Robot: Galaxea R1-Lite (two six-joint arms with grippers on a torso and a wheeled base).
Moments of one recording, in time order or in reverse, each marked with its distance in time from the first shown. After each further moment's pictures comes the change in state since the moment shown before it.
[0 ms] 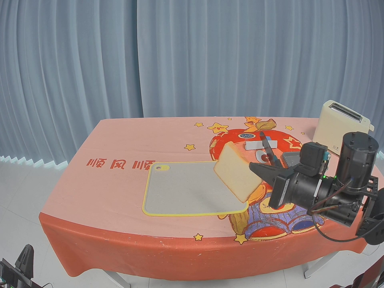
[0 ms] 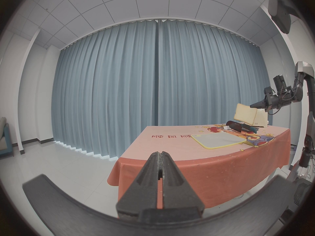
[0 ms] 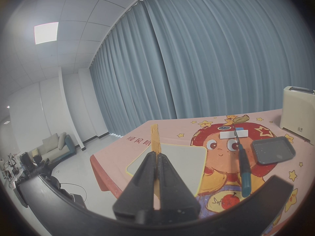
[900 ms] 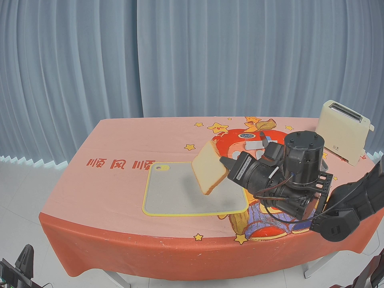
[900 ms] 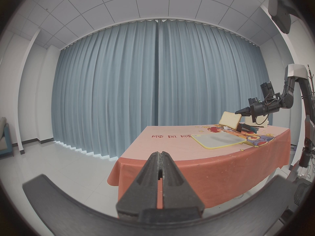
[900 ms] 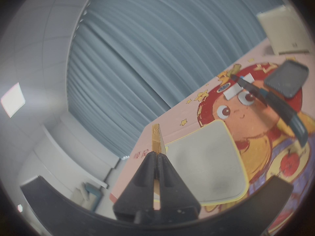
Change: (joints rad) left arm 0.000 0.000 0.000 0.000 0.000 0.000; right arm 0.024 0.293 -0.194 -0.076 -0.090 0.563
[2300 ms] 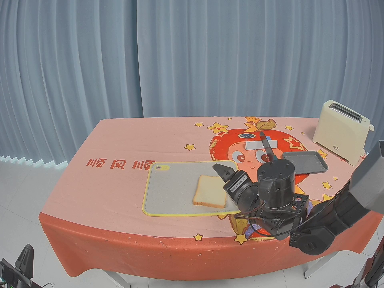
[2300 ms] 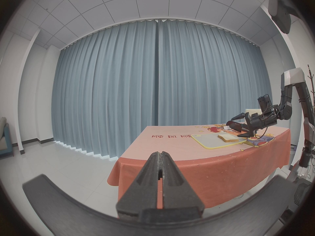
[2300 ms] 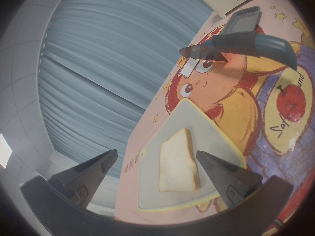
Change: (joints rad) left arm 0.000 0.000 0.000 0.000 0.000 0.000; right arm 0.030 0.151 0.045 -0.075 -0.201 0.373
